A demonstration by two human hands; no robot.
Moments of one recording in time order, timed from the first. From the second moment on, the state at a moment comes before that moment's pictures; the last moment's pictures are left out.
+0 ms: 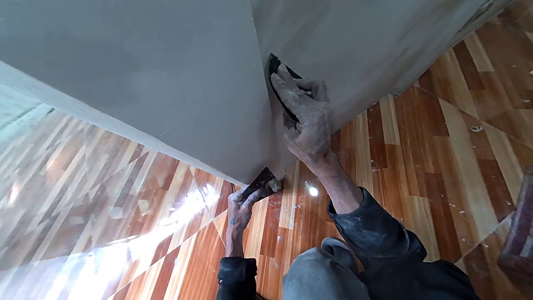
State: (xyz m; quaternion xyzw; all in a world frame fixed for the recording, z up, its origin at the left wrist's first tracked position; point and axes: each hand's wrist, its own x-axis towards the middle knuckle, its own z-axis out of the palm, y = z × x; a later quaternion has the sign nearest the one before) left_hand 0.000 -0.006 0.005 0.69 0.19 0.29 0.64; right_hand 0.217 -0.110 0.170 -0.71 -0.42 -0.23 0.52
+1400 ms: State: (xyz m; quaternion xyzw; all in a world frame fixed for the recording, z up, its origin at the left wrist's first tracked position) left_hand 0.091 -0.127 0.090 0.45 0.30 0.31 0.78; right_hand 0.222 -0.270 0.075 -0.62 -0.45 0.09 0.63
